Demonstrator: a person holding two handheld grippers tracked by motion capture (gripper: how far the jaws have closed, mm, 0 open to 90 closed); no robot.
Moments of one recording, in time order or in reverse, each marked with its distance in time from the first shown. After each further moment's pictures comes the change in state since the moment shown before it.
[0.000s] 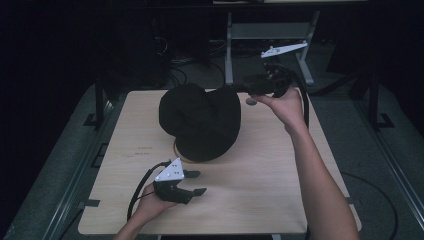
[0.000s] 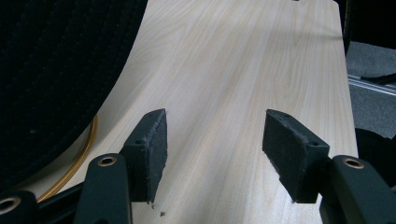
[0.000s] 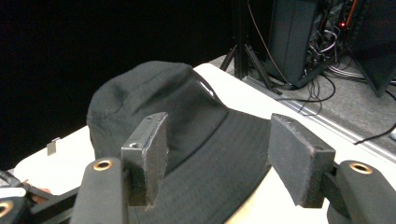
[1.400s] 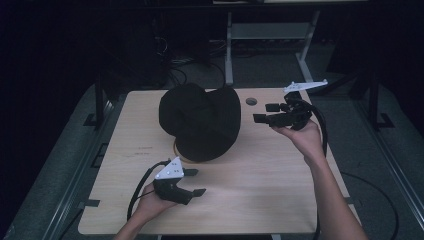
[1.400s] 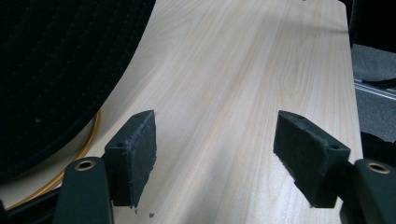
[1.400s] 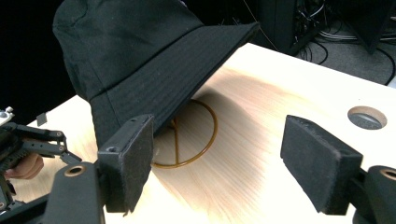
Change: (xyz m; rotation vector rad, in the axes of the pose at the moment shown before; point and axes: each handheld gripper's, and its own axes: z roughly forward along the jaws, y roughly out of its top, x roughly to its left) left arm 0.003 -0.002 0.002 0.006 0.011 -0.040; right arm -0.016 -0.092 -0.026 0.045 -0.035 0.104
